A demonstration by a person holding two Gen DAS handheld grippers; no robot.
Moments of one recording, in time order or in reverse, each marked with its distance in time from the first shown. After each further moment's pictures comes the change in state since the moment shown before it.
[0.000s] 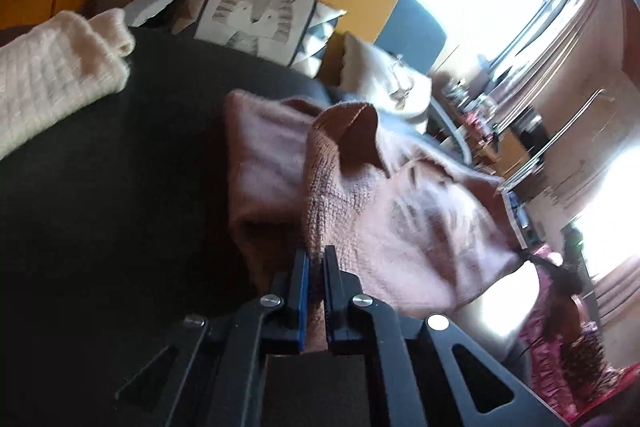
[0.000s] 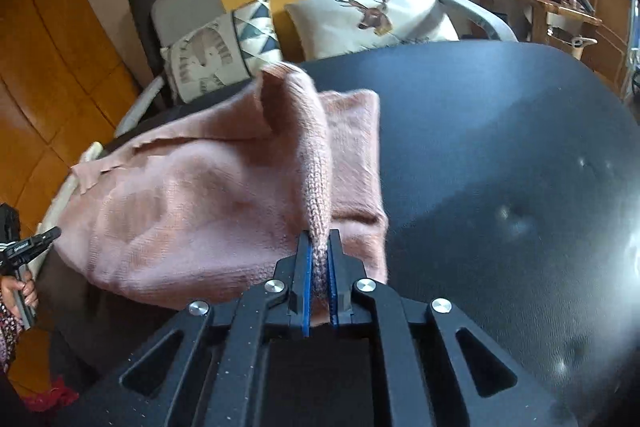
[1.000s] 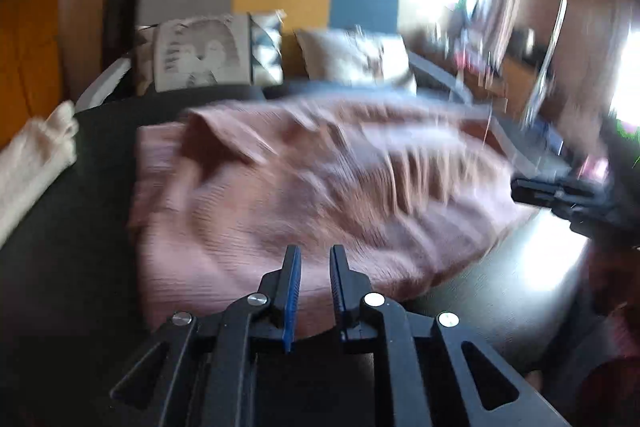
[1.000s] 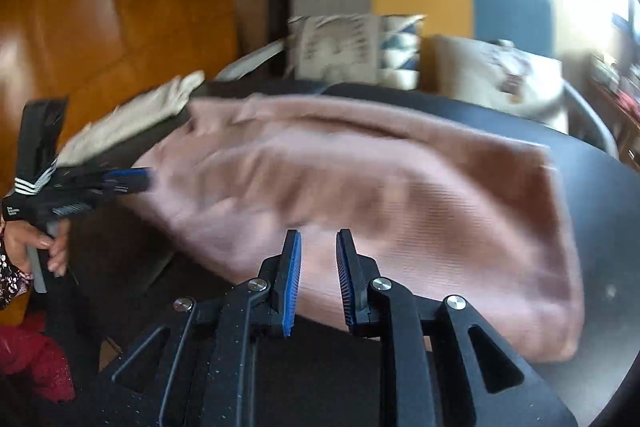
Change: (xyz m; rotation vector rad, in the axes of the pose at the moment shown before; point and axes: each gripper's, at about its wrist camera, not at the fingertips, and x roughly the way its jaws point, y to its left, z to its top) left arm 0.064 -0.131 -0.053 0.427 -0.012 0.227; right arm 0.018 0.195 -0.048 -0.474 -0.052 0.170
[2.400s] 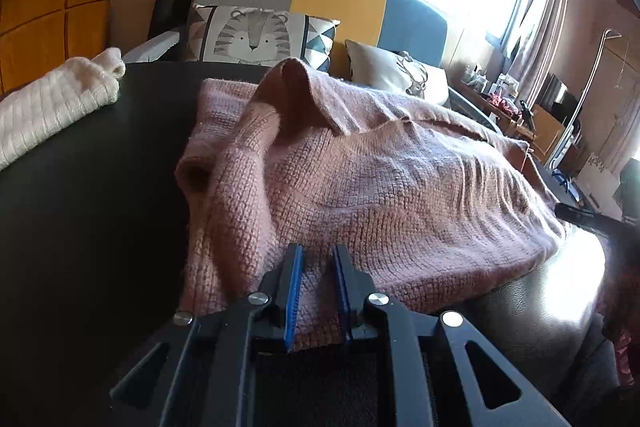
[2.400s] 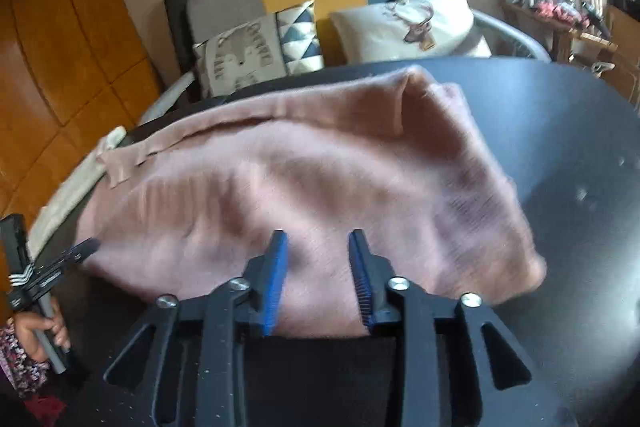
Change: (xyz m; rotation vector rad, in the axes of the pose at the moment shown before) left arm -0.007 0.050 -0.053 -0.261 -0.144 -0.024; right arm -0.037 -0.099 -0.010 0.362 -0.043 -0.196
